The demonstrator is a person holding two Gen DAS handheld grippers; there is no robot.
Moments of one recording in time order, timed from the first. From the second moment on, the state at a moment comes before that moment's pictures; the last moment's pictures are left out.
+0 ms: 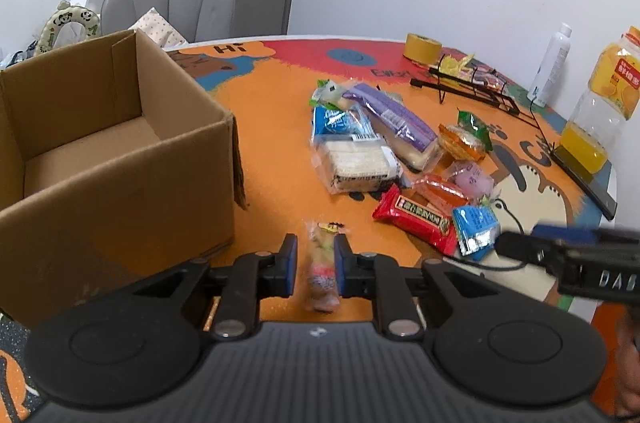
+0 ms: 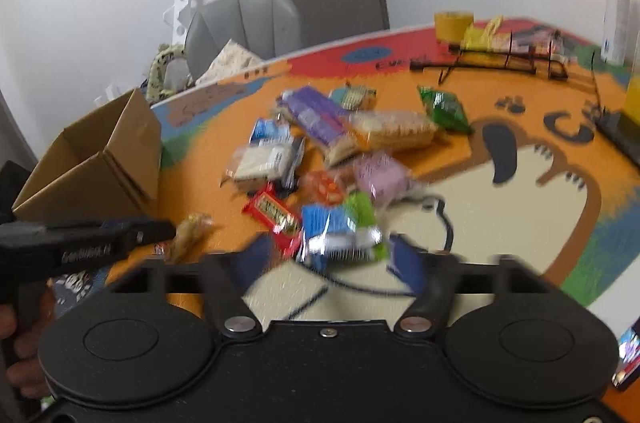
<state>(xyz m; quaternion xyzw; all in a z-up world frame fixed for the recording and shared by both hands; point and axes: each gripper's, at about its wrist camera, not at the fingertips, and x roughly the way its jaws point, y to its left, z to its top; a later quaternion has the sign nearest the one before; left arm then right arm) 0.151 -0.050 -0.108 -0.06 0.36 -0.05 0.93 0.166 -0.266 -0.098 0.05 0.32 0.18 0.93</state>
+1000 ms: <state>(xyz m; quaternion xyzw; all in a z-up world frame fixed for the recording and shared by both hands) 0.168 -0.064 -0.127 -0.01 0.38 -0.02 0.93 0.189 -0.265 -0.117 0.06 0.34 0.20 0.92</state>
